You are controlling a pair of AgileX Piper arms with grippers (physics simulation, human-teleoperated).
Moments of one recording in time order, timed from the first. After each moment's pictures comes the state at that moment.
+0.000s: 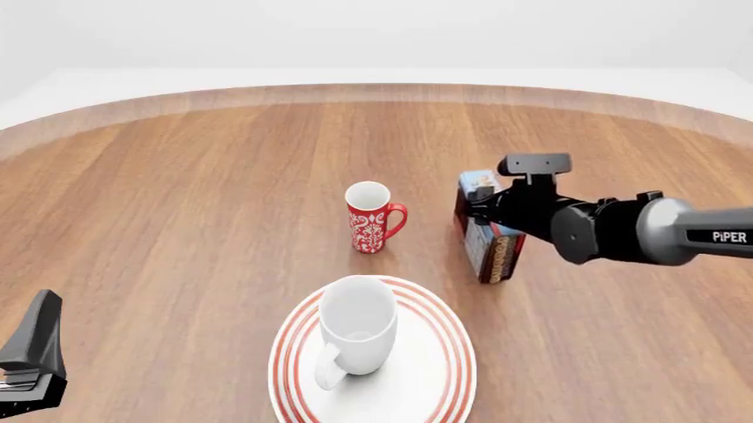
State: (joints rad) left arm 0.10 0.00 -0.01 -0.06 -0.01; right arm 0.26 1.76 -0.91 -0.23 0.13
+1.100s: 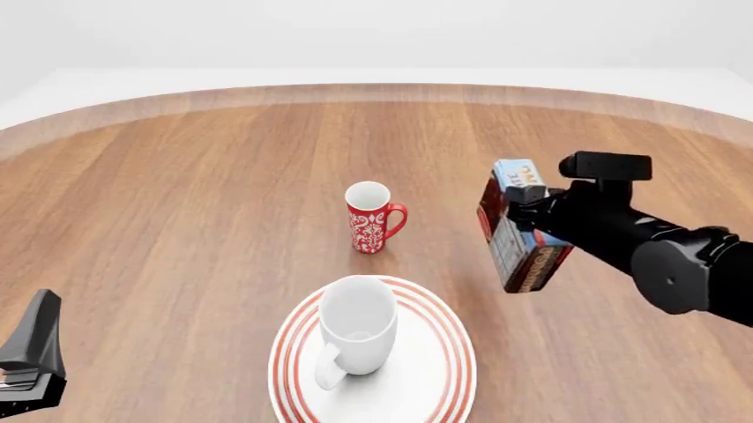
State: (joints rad) left arm 0.11 0.00 -0.01 -0.07 -0.02; right arm 0.25 1.35 -0.66 -0.20 0.20
